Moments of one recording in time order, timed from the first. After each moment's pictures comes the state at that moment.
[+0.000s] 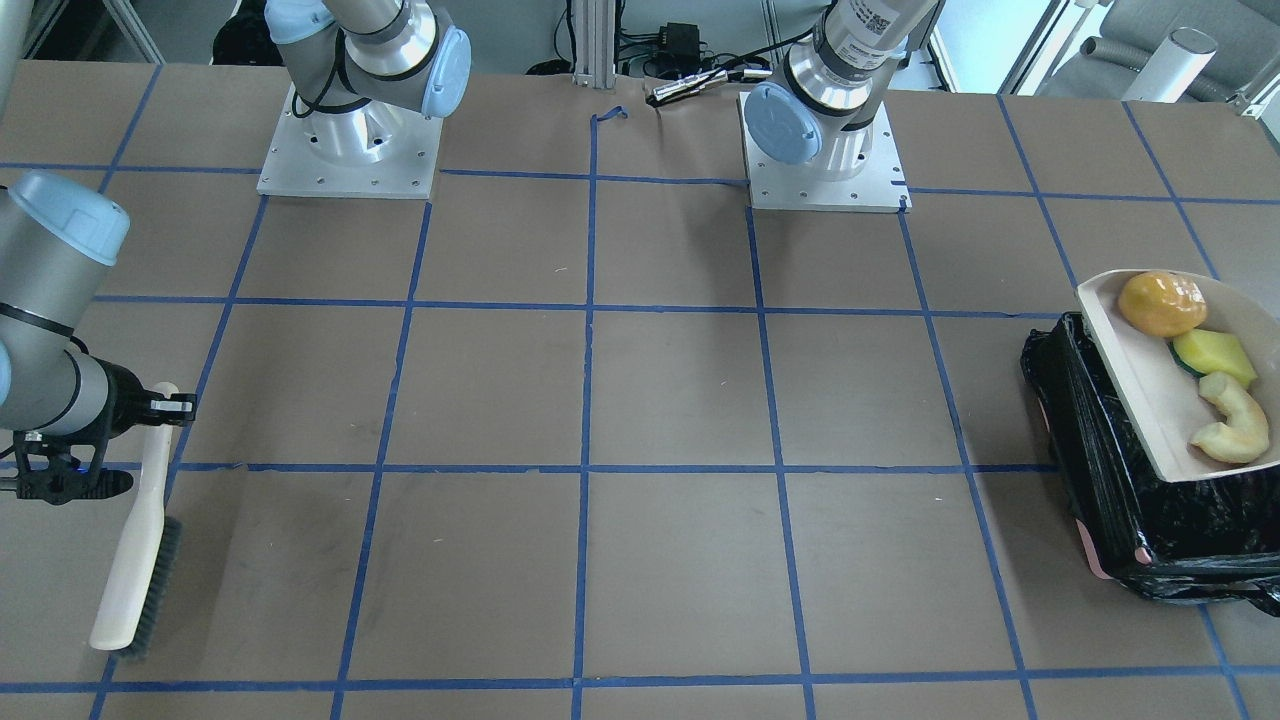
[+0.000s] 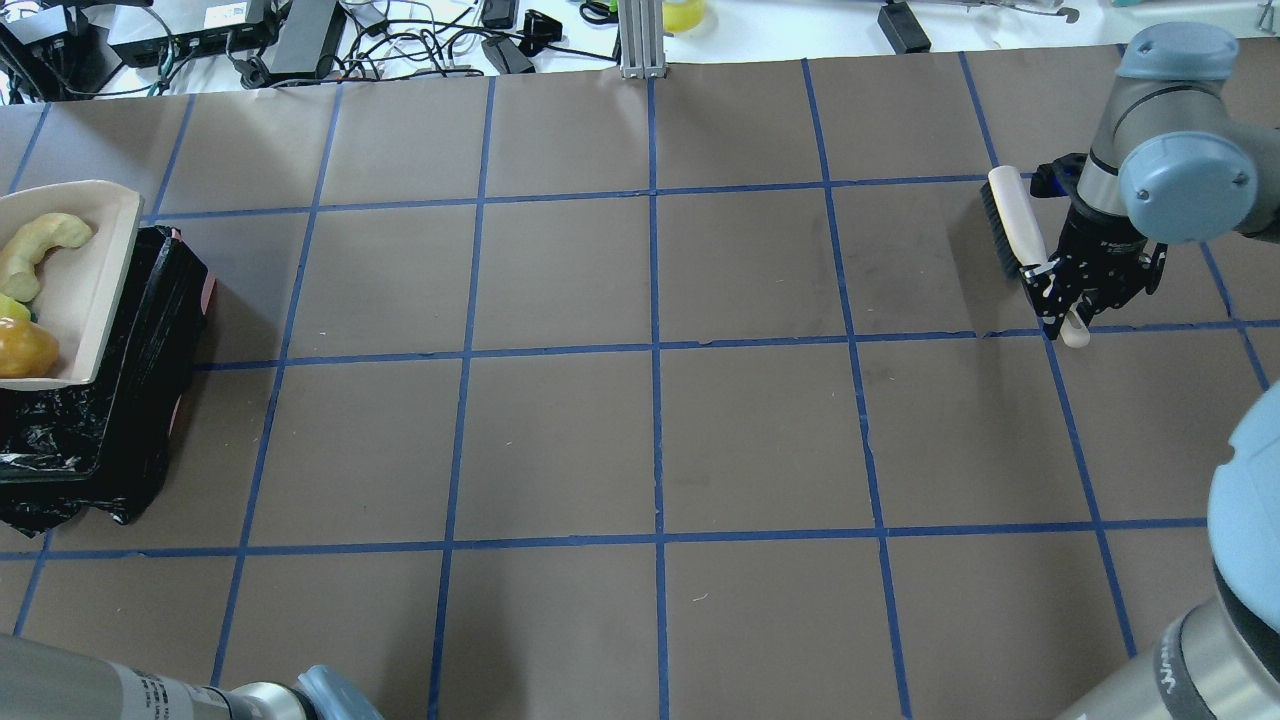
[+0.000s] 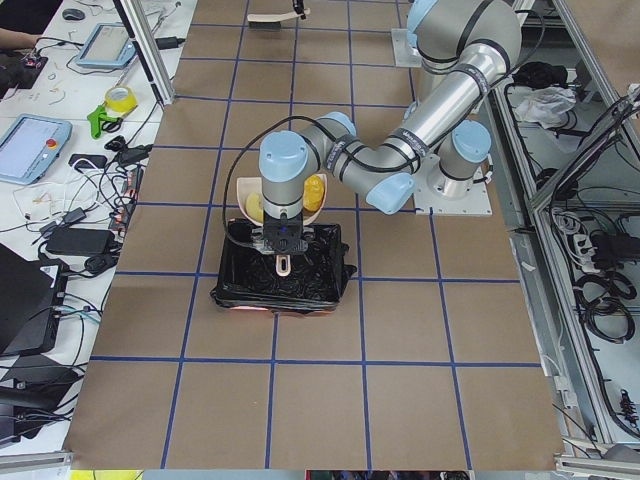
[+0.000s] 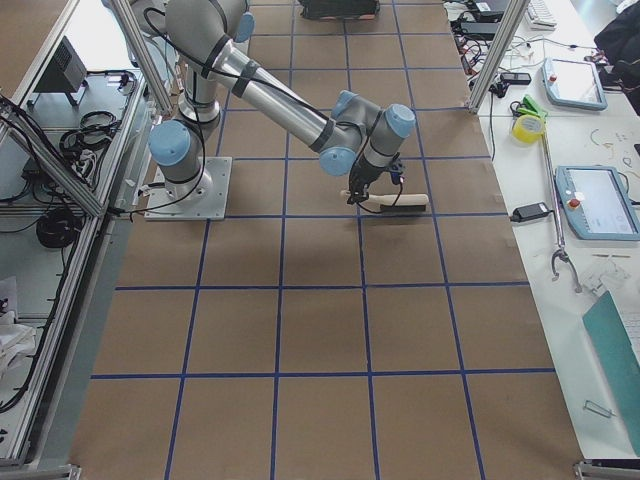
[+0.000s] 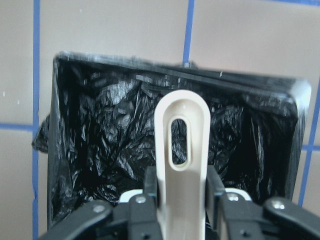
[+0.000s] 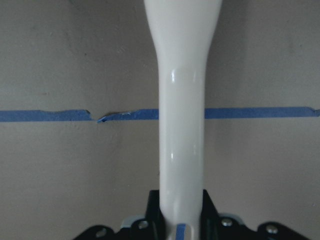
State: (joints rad) left arm -0.73 -1.90 -1.42 -1.24 1.60 -0.78; right arm 1.23 -1.17 1.71 -1.85 -1.75 -0.34
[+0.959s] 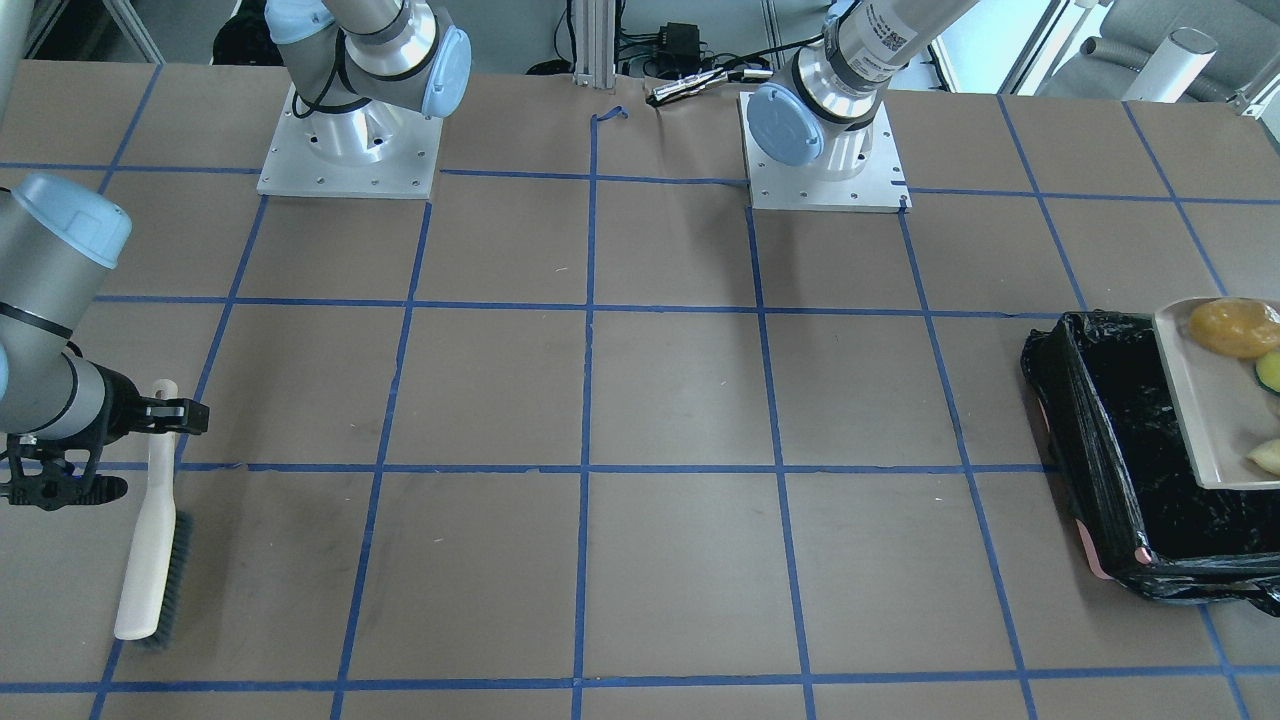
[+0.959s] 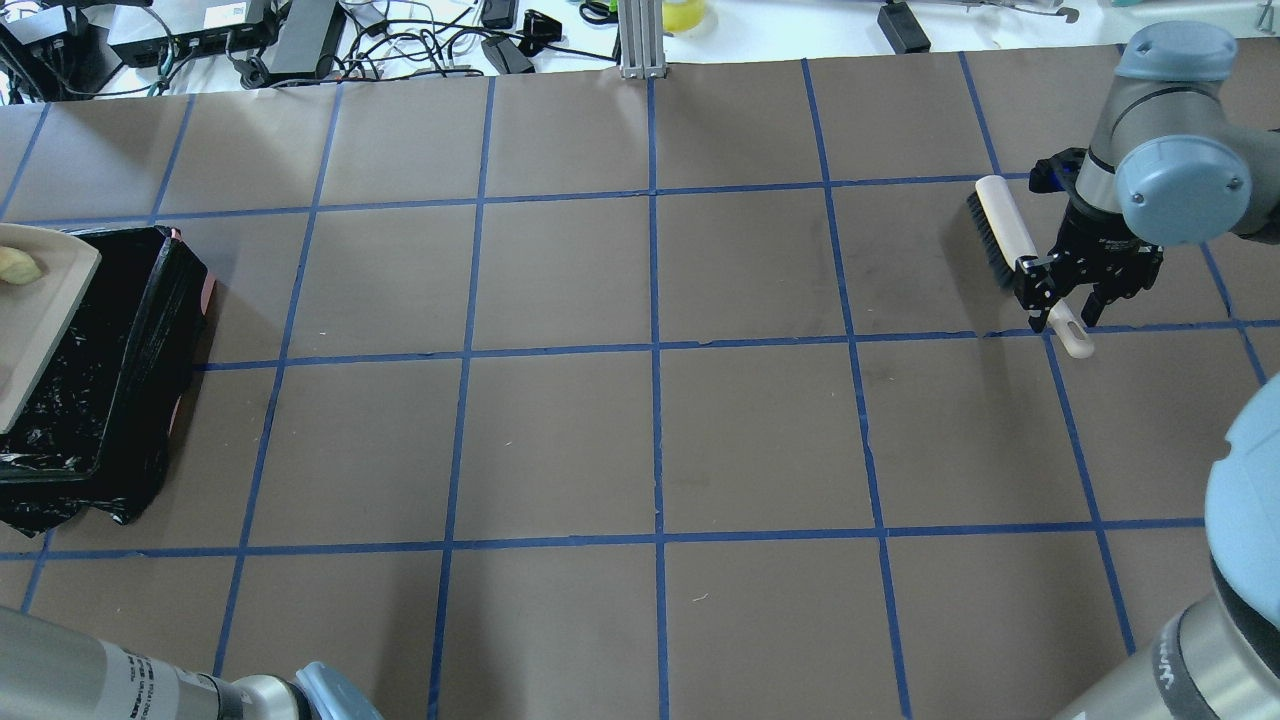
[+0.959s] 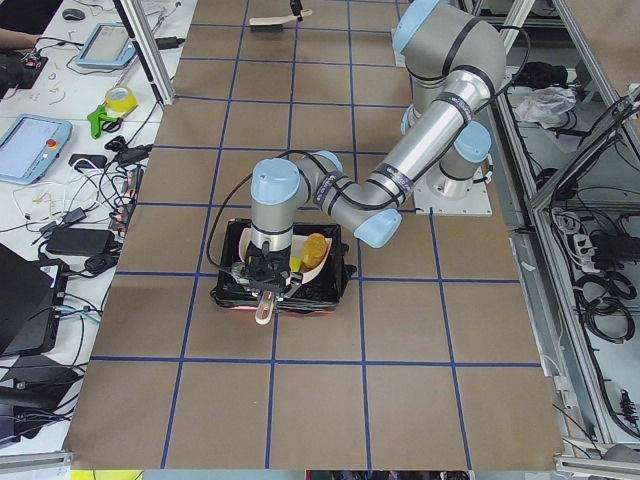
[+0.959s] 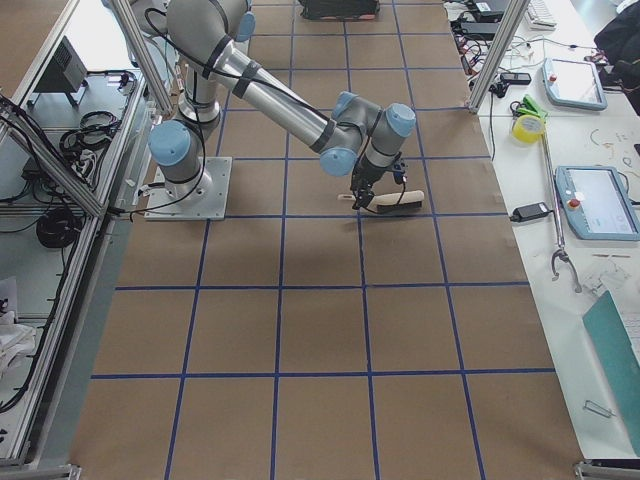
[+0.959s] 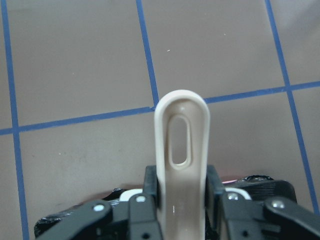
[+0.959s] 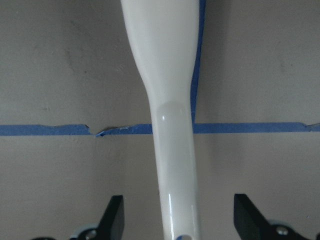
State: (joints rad) left arm -0.71 -2.00 -1.41 -0.90 1.74 -0.54; right arm 1.24 -1.17 1.71 -1.88 -1.75 -0.34
